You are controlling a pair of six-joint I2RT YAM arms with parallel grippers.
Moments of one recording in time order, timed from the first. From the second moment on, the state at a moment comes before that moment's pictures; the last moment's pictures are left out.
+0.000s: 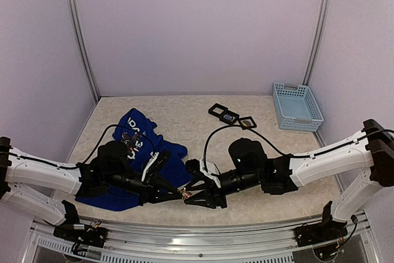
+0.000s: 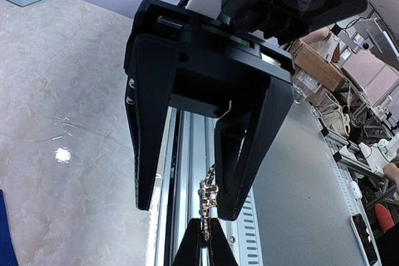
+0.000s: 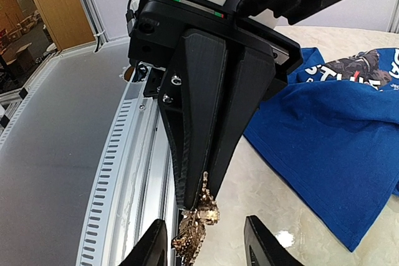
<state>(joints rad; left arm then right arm) -0.97 1.24 0.42 0.52 0.70 -0.29 1.19 1.54 0.78 0.34 -0.43 -0.09</state>
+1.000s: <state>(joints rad) -0.79 1.36 0.37 0.71 0.76 -0.44 1.10 1.33 0.57 0.50 -0.23 -0.15</state>
